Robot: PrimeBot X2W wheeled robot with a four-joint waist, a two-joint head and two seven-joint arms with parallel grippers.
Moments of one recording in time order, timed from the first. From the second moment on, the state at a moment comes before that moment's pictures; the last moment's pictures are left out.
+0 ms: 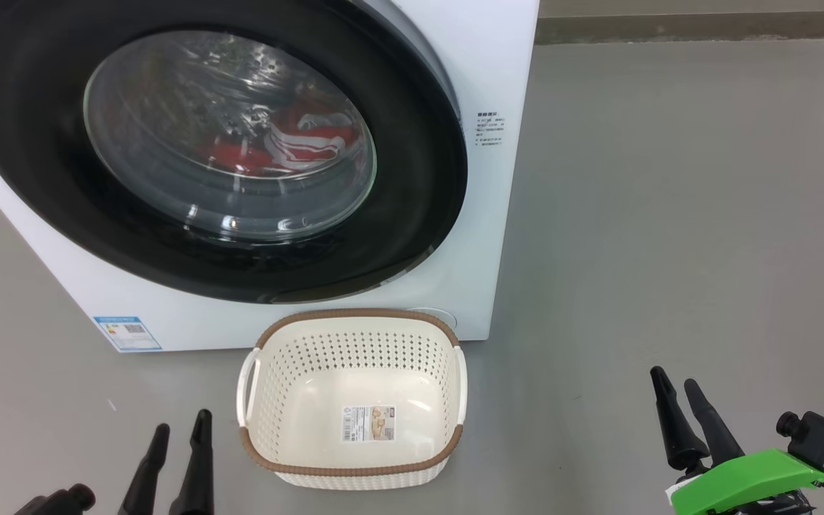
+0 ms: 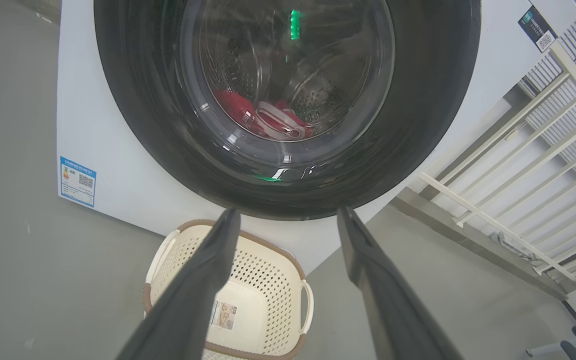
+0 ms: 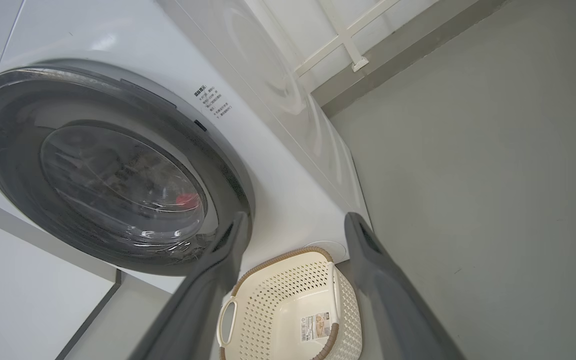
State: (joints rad) left arm 0.04 0.05 0.04 0.15 -0.66 -0.11 -0.11; right arm 0.01 -0.04 0.00 0.29 0.83 0.13 -0.11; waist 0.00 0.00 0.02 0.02
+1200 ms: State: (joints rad) left arm 0.08 0.05 0.03 0.09 -0.25 -0.11 -0.21; right arm 0.02 -0.06 0.03 0.27 0.48 0.13 -0.20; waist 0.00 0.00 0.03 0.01
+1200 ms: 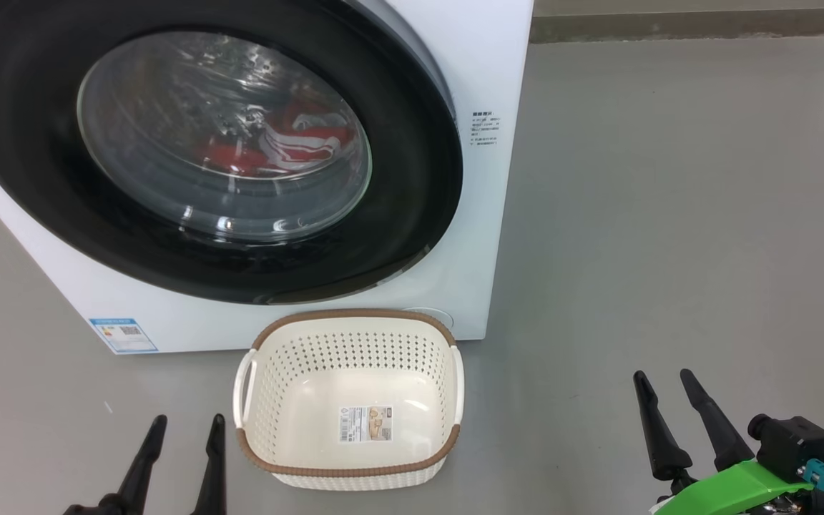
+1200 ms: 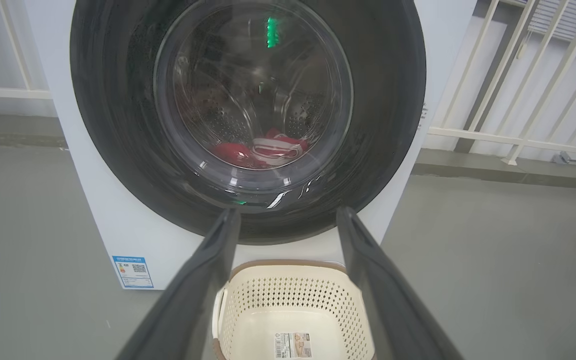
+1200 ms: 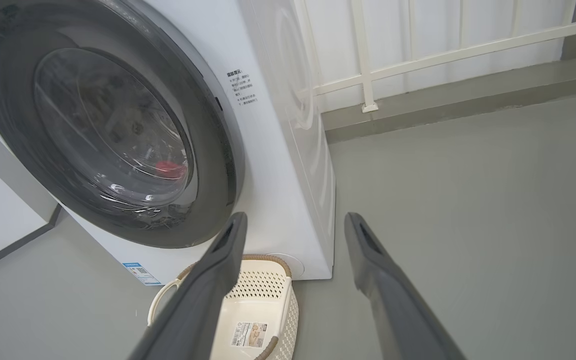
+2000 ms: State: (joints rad) left arm 0.10 0.05 0.04 0.10 -0.11 -0.12 -0.25; right arm 0.06 -0.05 0.00 0.26 0.34 0.13 -0.25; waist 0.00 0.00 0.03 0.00
